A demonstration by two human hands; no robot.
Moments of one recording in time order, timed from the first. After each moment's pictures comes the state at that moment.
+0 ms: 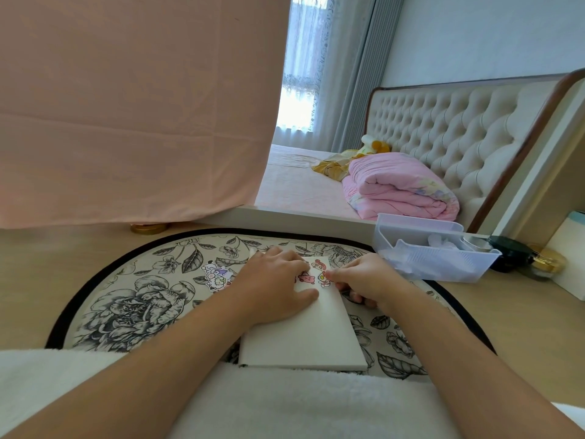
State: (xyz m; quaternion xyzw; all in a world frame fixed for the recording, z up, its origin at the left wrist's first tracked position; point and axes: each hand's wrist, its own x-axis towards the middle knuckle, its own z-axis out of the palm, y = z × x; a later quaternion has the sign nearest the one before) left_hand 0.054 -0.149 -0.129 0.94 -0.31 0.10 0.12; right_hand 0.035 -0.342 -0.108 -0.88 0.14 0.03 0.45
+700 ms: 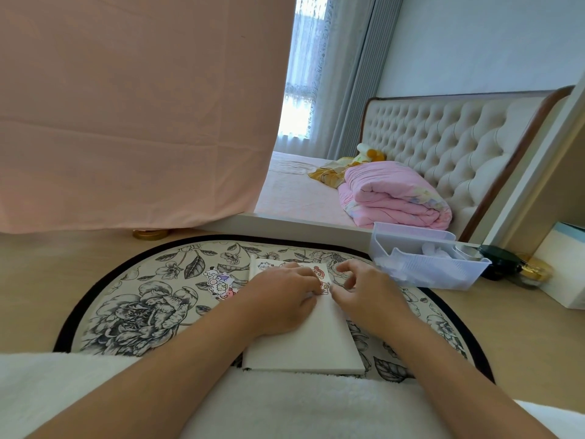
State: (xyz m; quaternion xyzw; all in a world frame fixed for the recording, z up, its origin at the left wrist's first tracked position) left_hand 0.049 -0.149 -0.131 0.90 -0.40 0.09 0.17; right_hand 0.001 -0.334 -0.109 -0.97 0.03 -0.14 0.18
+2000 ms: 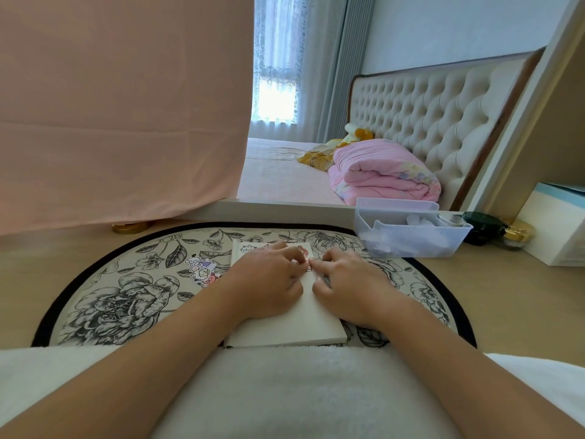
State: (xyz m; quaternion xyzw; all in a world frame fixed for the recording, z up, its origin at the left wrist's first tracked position) left_hand 0.042 -0.157 -0.128 0.90 -0.41 0.11 0.07; right_hand -0.012 -0.335 -0.114 -1.00 -0.04 -0.02 0.03
